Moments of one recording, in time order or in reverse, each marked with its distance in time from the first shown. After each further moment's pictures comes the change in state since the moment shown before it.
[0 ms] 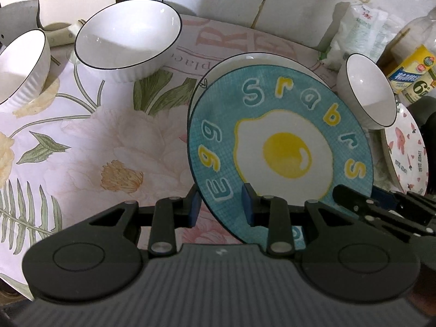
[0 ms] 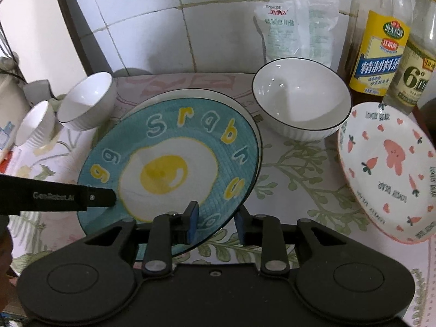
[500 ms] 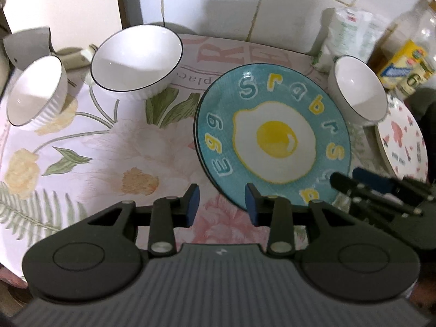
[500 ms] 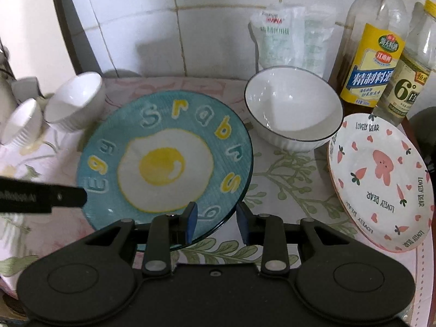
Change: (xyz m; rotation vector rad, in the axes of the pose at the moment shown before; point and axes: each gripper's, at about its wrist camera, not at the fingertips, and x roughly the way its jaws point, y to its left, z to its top) left arm -0.040 -0.010 -0.004 0.073 -0.025 0.050; right arm -0.012 -0.004 -0.003 -0.001 -0.052 -0.008
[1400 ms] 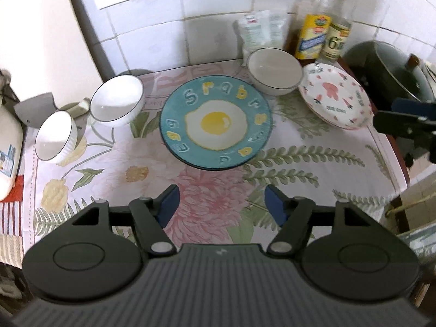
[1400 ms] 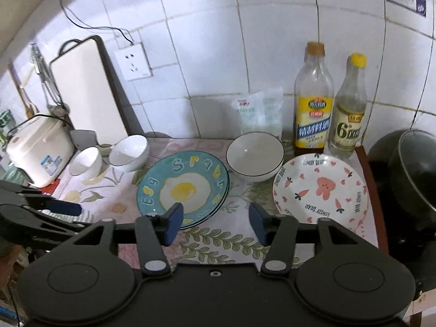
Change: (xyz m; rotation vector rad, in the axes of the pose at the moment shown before) left arm -0.124 -0.071 -0.062 0.280 -0.091 0.006; right arm -0.193 -0.061 -0.029 0.005 -0.213 0.136
